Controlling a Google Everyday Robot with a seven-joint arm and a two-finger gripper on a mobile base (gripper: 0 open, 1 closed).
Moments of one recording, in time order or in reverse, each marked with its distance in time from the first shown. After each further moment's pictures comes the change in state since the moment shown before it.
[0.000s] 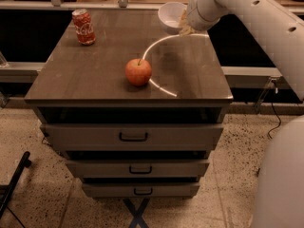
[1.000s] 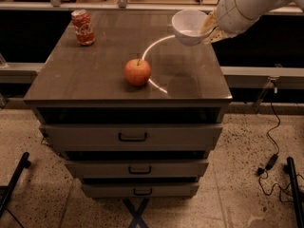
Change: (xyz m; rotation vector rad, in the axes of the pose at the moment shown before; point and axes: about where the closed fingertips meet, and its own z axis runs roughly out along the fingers) arm 0.003 0.060 -0.100 -0.126 -0.119 -0.158
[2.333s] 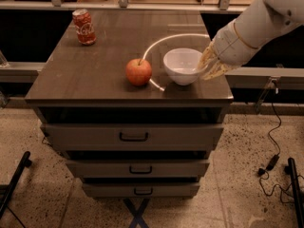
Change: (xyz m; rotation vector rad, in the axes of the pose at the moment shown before) arm -0.064 0.094 -0.012 -0.186 -0.152 -0.130
